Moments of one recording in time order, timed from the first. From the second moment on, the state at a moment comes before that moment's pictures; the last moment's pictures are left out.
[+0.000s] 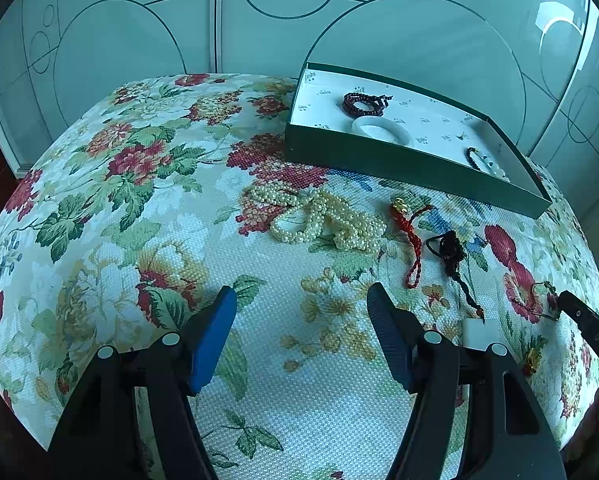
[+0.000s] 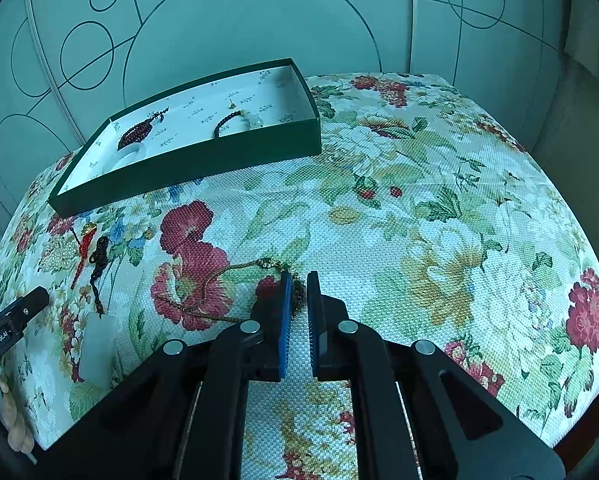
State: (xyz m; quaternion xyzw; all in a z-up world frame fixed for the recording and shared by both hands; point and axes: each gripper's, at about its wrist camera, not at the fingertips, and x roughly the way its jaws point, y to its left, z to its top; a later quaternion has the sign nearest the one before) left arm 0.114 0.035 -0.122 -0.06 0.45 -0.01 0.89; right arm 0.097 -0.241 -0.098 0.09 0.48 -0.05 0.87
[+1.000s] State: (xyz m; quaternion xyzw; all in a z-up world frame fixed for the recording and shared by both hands) left arm 0.169 0.019 -0.123 -0.05 0.44 -0.03 0.89; right arm 0.095 -0.237 -0.102 0.07 0.48 -0.04 0.87
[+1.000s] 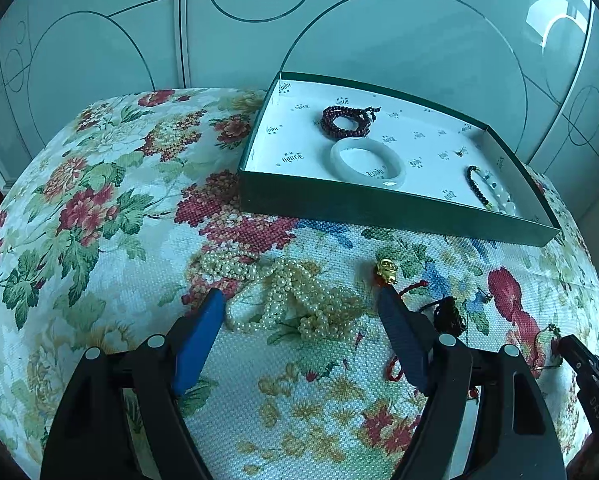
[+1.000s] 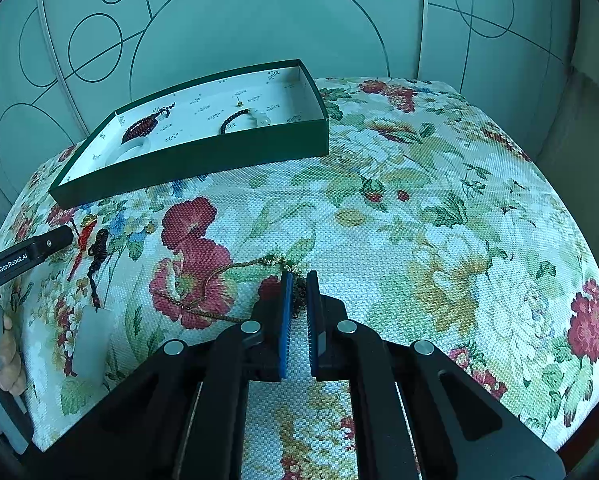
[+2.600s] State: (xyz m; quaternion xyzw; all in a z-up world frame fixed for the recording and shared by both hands) left arm 0.127 0.030 -0.067 -0.06 0.39 -0.07 0.92; right arm 0.084 -0.219 -0.032 0.07 0.42 -0.02 0.91
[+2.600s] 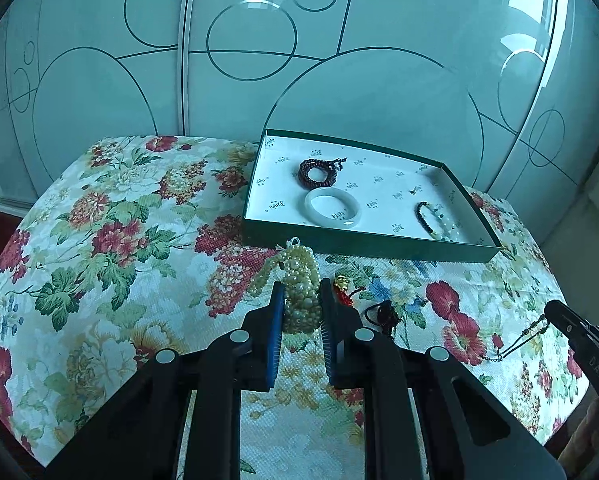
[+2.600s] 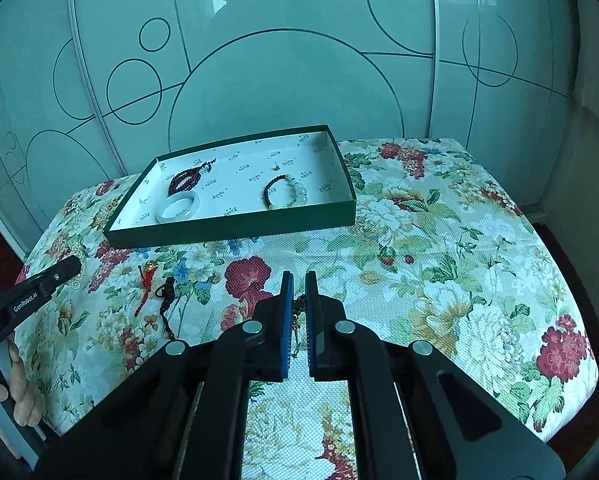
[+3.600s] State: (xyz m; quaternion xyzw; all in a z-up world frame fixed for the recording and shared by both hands) left arm 0.234 -0.001 -0.016 -0.04 0.34 -0.11 0.93; right arm 0.214 -0.218 0.029 0.08 0.35 0.01 0.93
